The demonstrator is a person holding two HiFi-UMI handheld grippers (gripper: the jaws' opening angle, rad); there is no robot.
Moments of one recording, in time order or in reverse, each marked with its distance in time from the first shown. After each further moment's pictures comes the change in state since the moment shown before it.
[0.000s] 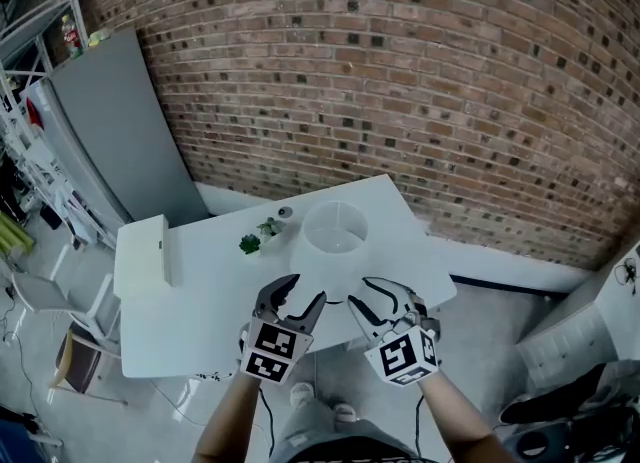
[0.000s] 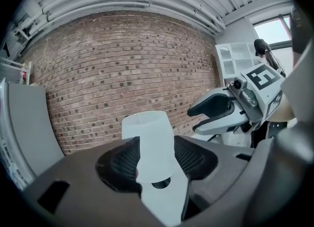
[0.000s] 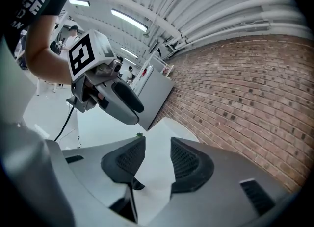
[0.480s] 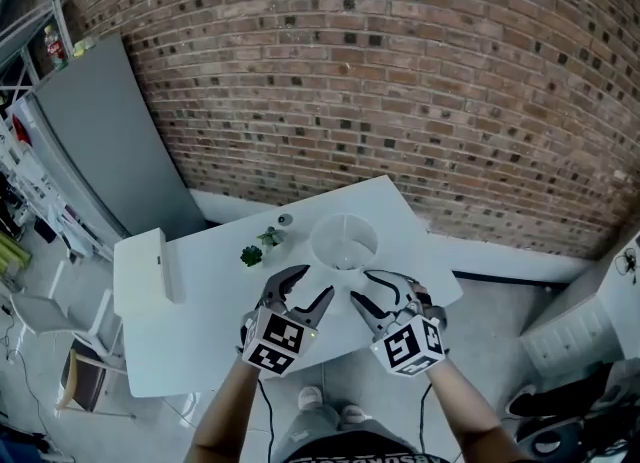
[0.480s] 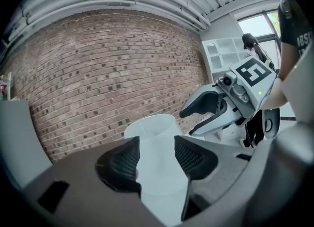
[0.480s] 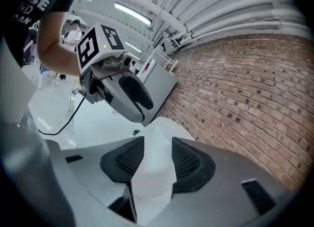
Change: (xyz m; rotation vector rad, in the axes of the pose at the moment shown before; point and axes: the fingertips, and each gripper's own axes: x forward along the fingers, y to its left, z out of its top) left arm 0.031 0.037 0.017 0.147 0.008 -0.111; right arm 0.050 -0.019 0.007 -0.058 0.043 0.024
